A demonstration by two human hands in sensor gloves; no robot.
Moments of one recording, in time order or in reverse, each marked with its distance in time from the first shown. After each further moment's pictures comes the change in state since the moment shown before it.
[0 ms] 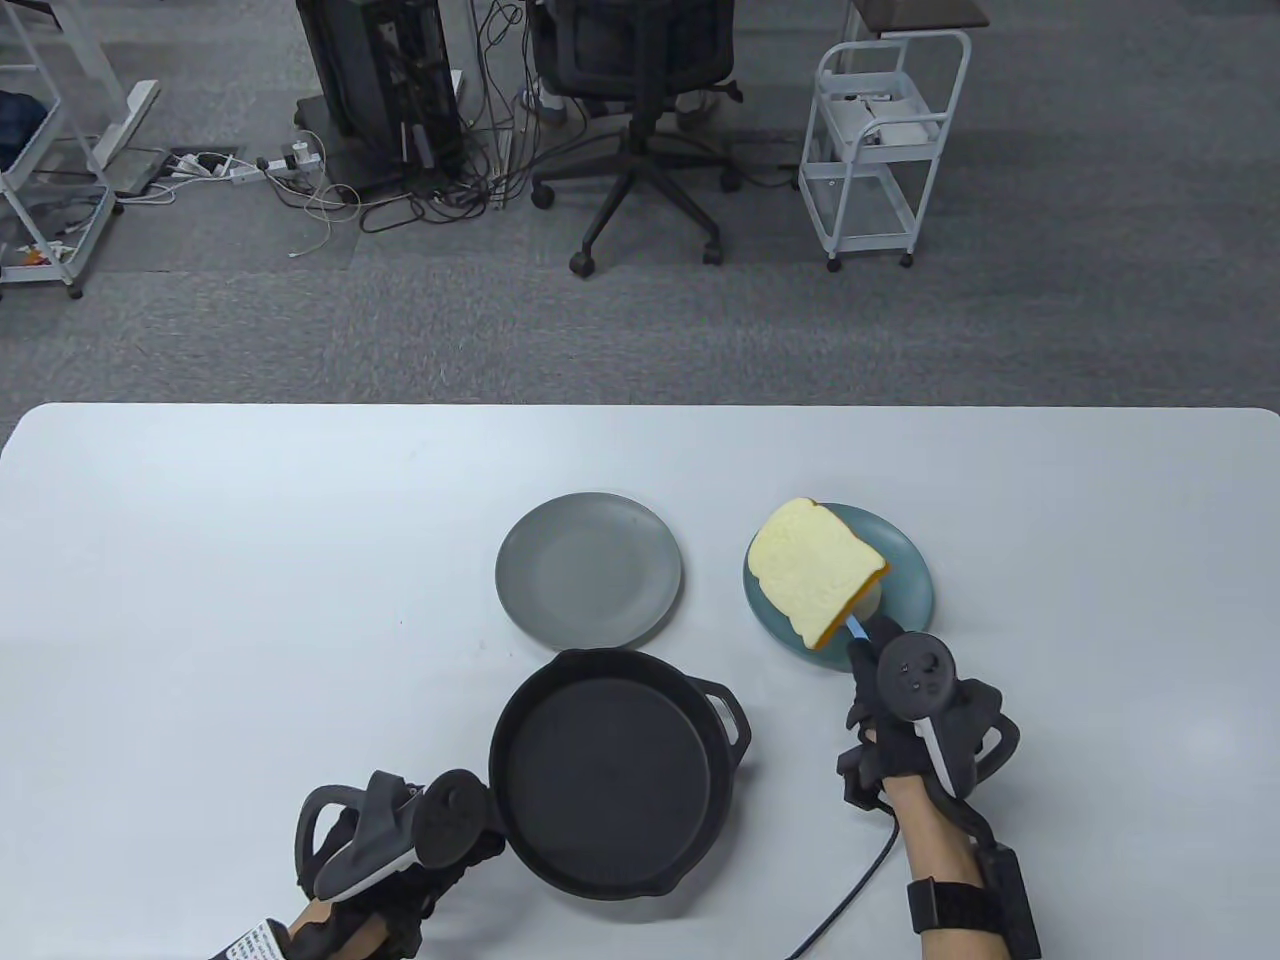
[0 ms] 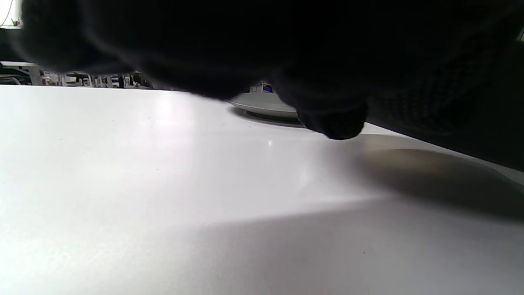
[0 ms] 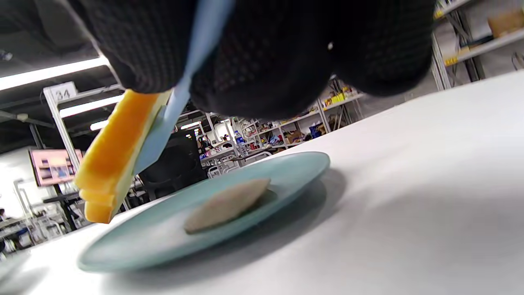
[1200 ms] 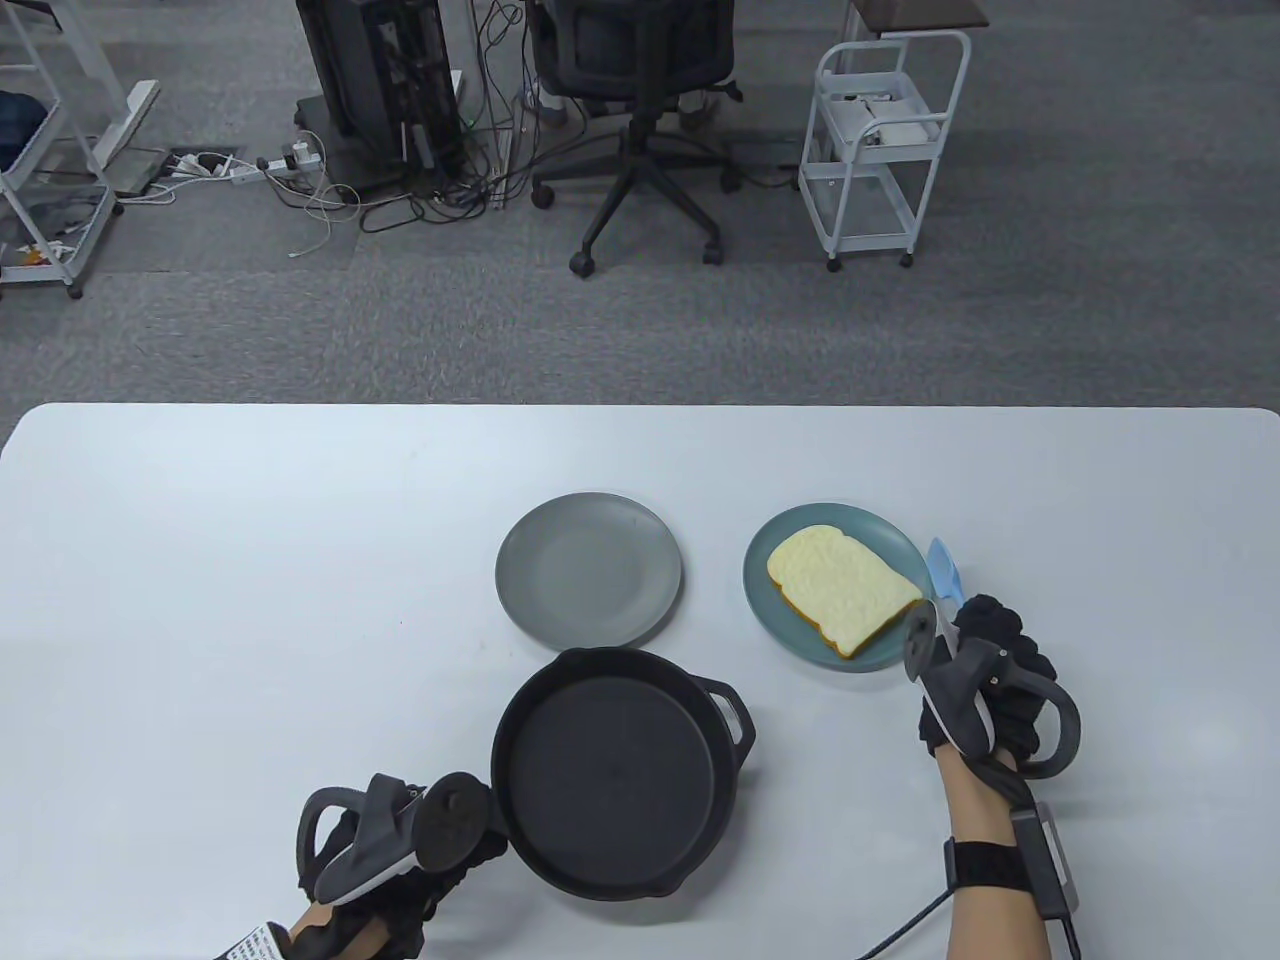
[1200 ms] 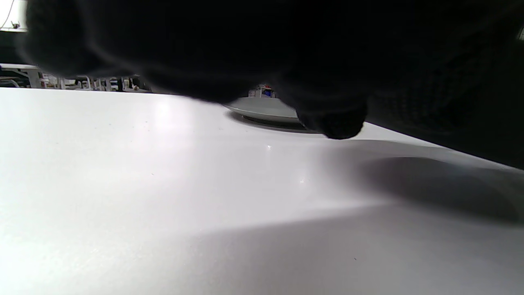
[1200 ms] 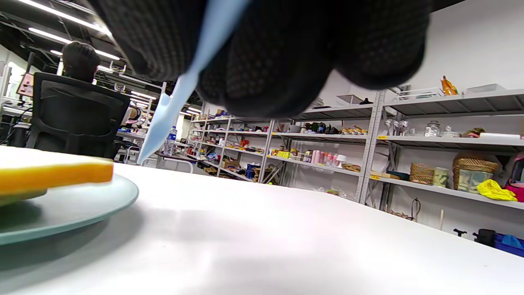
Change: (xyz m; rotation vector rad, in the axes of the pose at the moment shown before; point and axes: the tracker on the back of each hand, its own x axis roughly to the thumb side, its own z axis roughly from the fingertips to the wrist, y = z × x) left_hand 0.001 0.002 0.002 0.021 -0.003 0.009; right_hand -0.024 -0.026 -0.034 -0.143 0.077 0.532
